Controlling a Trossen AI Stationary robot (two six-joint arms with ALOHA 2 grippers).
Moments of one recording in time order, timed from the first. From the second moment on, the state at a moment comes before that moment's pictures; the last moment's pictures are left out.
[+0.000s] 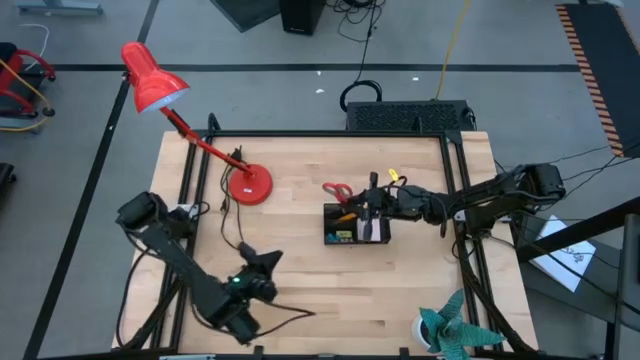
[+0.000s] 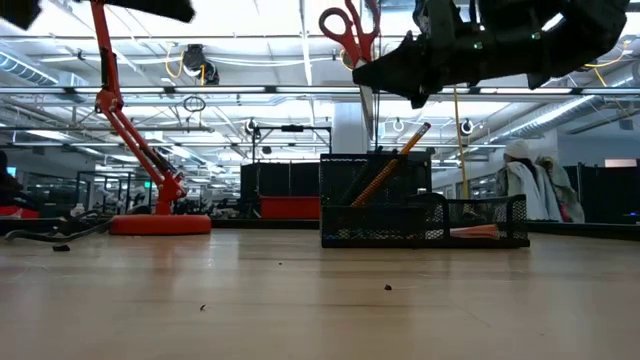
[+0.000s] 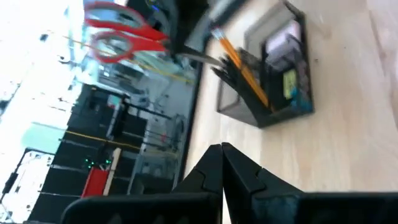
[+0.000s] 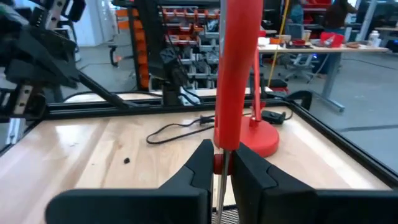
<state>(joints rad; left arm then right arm) -0.80 1.81 1.35 -1.17 -1.25 -0.59 0.02 1.39 0.51 0.81 0.15 0.02</state>
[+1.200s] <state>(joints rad) -0.84 1.41 0.91 -0.29 -1.04 0.06 -0.05 1.67 0.51 0.99 0.08 -0.05</state>
